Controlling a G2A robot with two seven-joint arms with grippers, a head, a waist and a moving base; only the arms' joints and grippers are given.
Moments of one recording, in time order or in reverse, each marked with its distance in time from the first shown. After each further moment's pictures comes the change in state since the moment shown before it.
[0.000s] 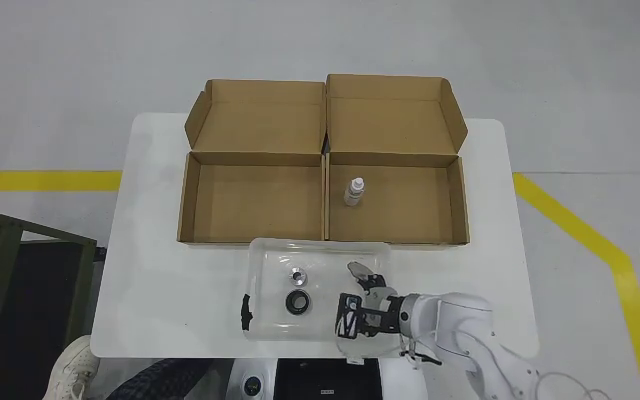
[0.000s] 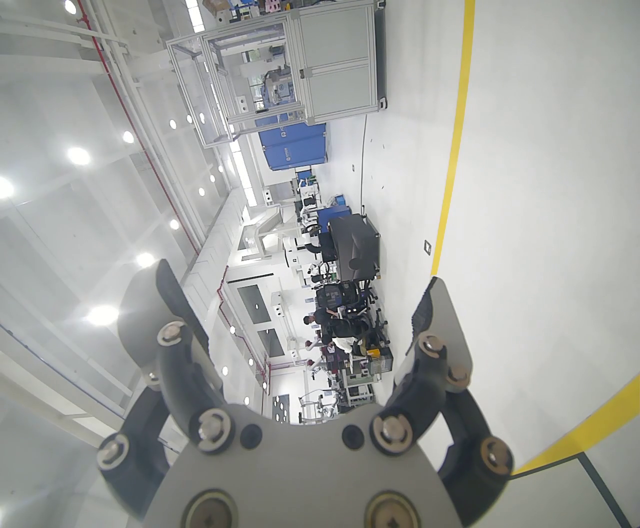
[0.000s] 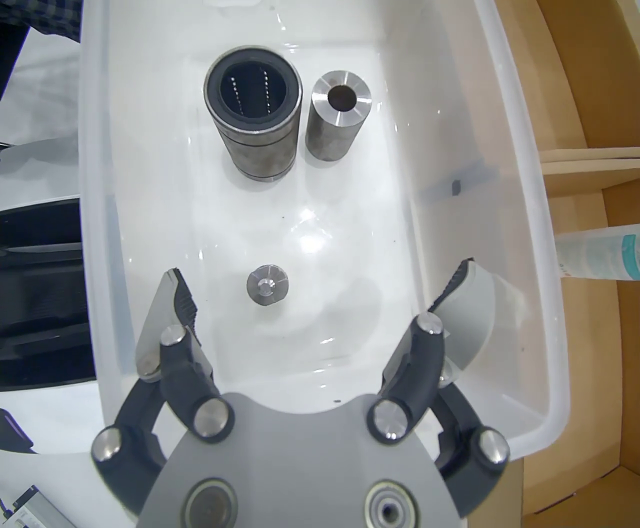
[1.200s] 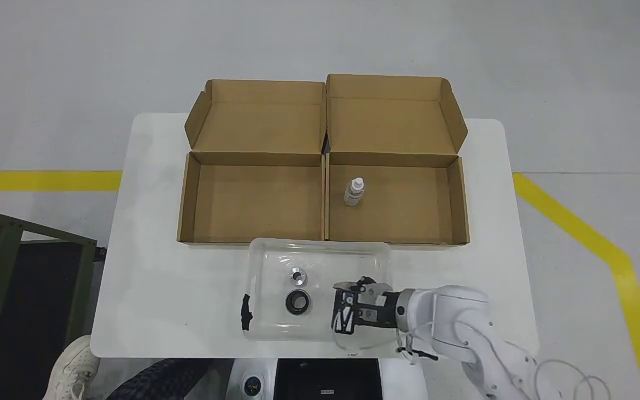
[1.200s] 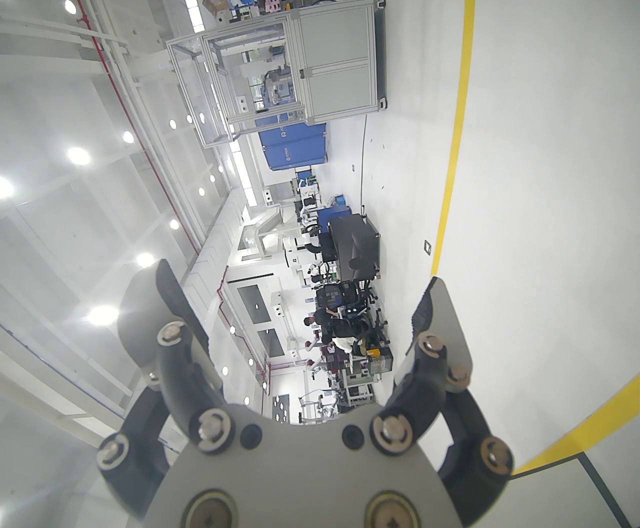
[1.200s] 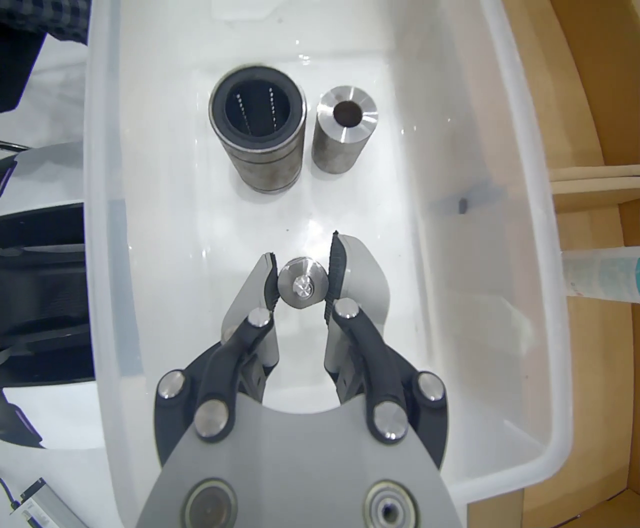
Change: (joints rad) left arm 0.000 0.000 0.000 0.000 0.000 0.000 0.000; right arm 0.050 0.012 -0.019 0.008 0.094 0.007 0.000
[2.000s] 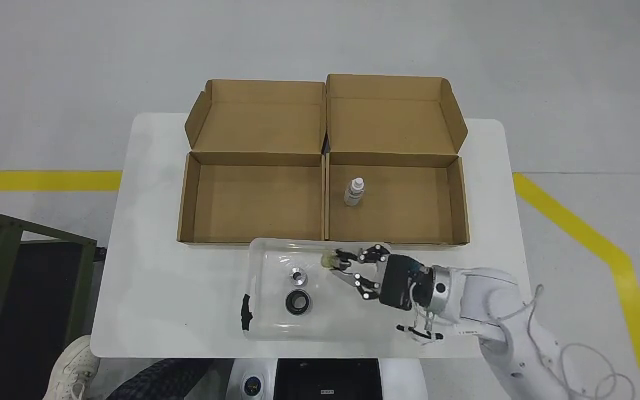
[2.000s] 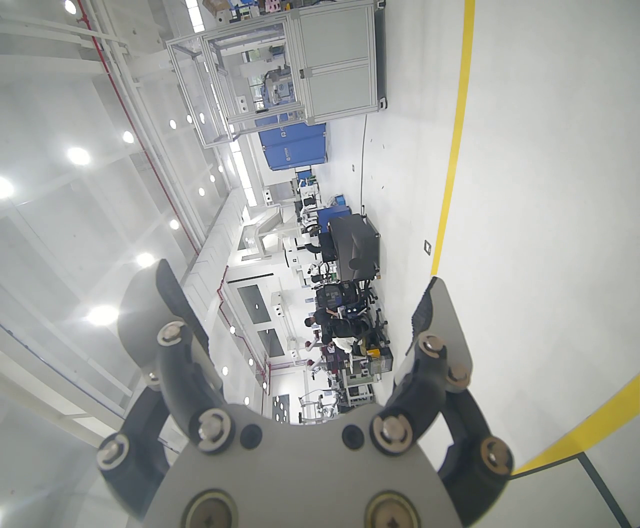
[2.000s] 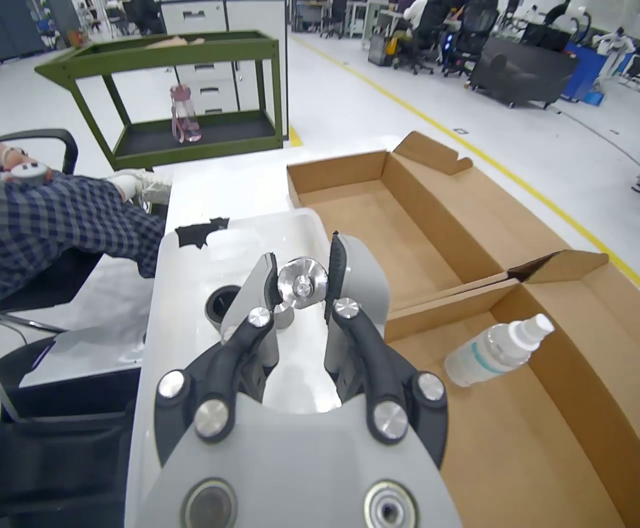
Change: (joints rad) left arm 0.000 0.000 0.000 0.000 0.000 0.000 0.000; right arm 0.002 0.011 0.153 0.045 0.181 -0.005 -0.583
